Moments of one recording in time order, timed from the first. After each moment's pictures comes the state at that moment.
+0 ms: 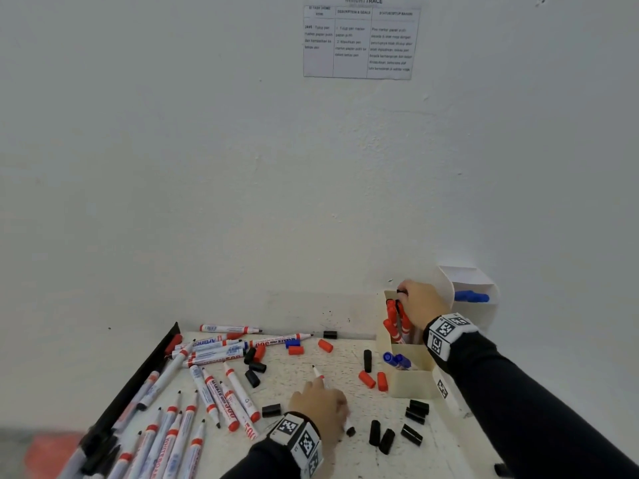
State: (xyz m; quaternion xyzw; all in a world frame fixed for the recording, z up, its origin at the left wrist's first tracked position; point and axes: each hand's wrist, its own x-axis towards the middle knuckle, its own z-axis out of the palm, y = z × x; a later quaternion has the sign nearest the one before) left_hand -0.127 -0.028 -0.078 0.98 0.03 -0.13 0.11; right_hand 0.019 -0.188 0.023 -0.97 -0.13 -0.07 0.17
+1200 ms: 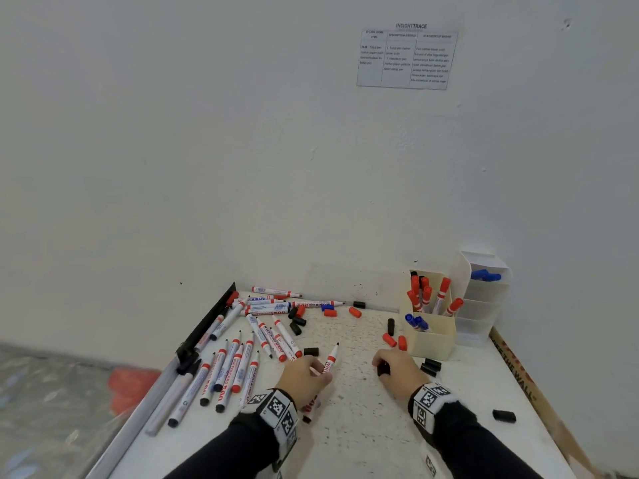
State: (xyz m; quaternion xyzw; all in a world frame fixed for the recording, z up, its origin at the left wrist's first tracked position) left_hand -0.237 0.017 -0.072 0.88 0.18 -0.02 0.43; right_hand -0.137 -0.166 -0.071 -0.94 -0.27 0.10 0.18
